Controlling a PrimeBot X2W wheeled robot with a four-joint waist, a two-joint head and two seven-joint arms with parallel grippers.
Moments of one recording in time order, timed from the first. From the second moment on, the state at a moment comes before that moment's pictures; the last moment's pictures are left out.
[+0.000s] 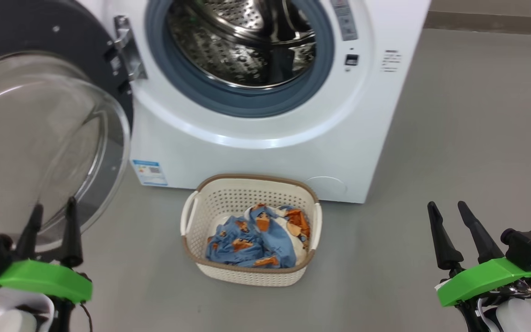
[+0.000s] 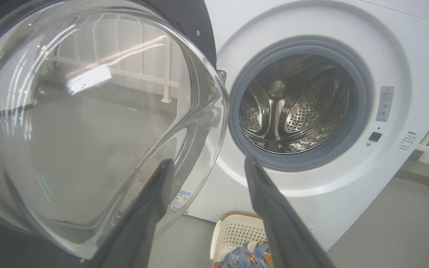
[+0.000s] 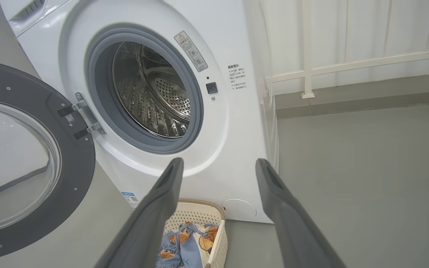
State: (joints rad) left arm -0.31 0.37 -0.20 0.42 -0.70 -0.01 -0.18; right arm -0.16 -0.20 0.14 0.37 0.53 0.13 -0.25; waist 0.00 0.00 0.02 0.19
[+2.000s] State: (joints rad) left arm -0.06 0.28 -0.20 0.20 -0.61 0.06 -0.25; right arm -0.18 -0.25 0.19 0.34 0.49 0.13 -0.25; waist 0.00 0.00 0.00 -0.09
